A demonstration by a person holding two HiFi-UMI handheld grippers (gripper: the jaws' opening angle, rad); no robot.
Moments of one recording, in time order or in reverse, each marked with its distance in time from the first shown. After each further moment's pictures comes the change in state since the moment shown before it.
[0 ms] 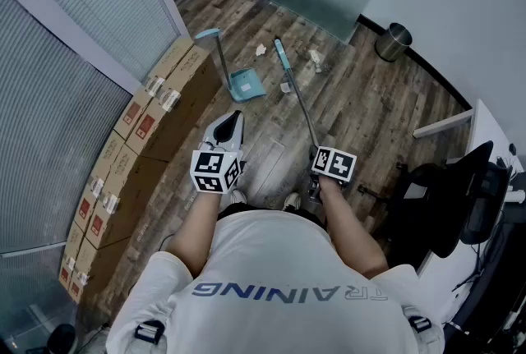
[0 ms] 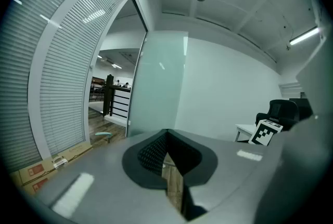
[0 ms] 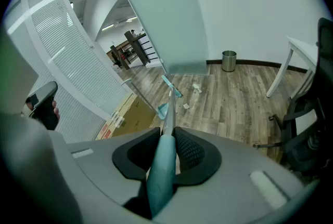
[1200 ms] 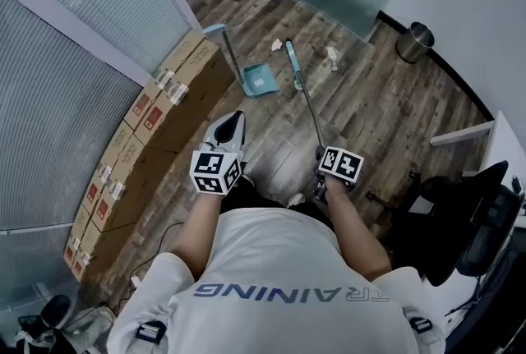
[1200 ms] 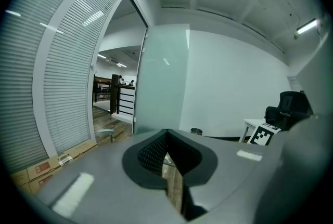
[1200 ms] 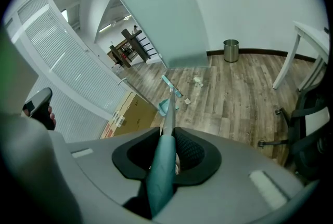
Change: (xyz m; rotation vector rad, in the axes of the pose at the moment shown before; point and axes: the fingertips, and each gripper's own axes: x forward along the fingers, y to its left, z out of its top) left arm 0.032 -0.029 -0.011 0.022 0.044 0.094; right arm 0.035 -0.055 0.015 0.043 0.071 0.072
